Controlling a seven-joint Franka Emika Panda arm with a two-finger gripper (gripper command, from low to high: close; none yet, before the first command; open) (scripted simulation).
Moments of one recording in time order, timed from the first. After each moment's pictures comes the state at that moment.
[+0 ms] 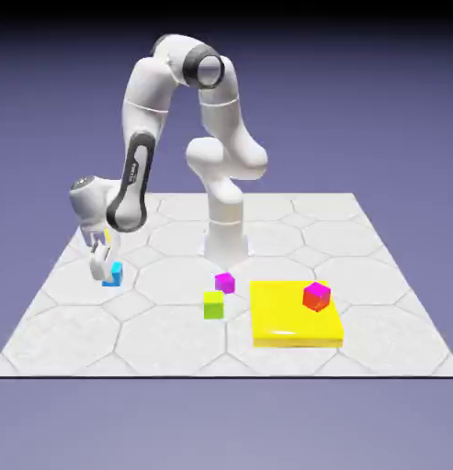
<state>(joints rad) -0.33 0.22 -0.62 -2.64 0.40 2.64 1.05</state>
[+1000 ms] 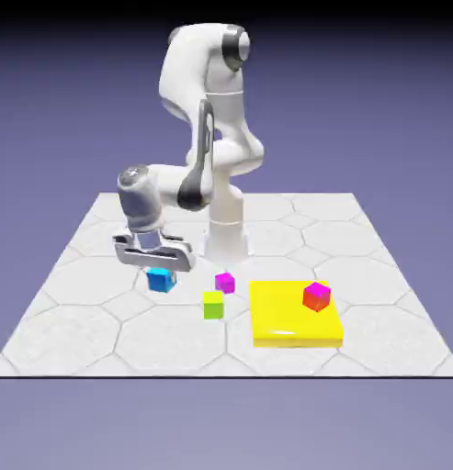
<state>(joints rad) 0.69 -0.10 -1.06 -2.61 -0.04 2.40 0.63</state>
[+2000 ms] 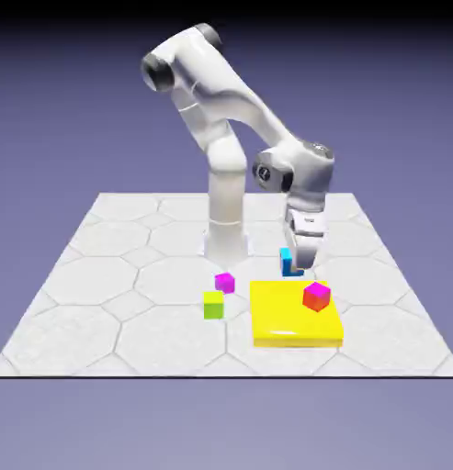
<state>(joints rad) 1.78 -0.51 -1.28 -2.56 -0.78 2.17 0.06</state>
